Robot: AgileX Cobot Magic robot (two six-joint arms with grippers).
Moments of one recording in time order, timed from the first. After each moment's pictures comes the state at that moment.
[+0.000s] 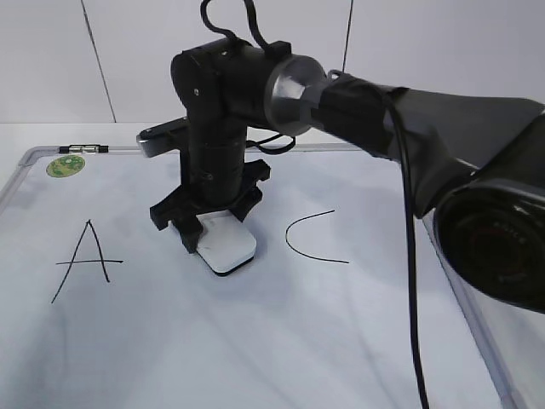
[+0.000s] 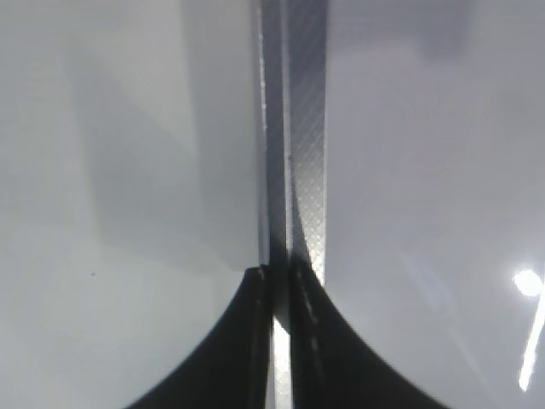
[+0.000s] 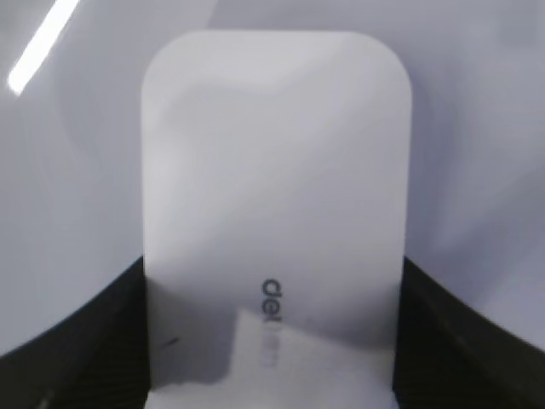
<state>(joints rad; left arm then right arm) 0.18 2.05 -1.41 -0.15 1.07 0.27 0.69 2.46 -2.22 -0.01 1.24 0.05</state>
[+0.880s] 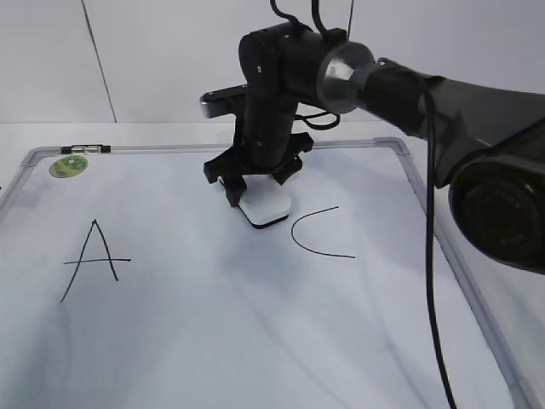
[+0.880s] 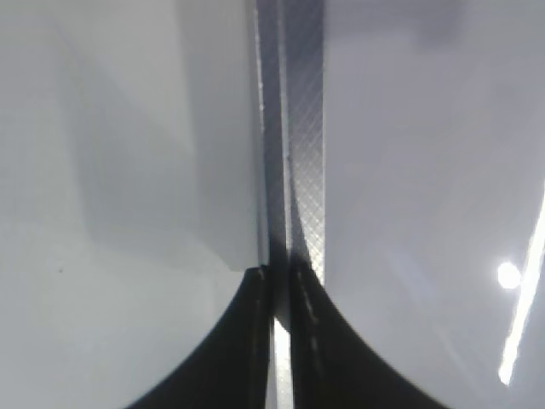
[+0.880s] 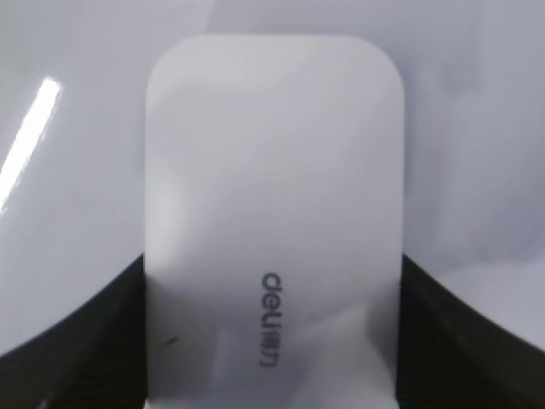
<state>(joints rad) 0.18 2.05 -1.41 -0.17 1.08 0.26 0.53 2.52 -2.32 -0.03 1.19 0.07</state>
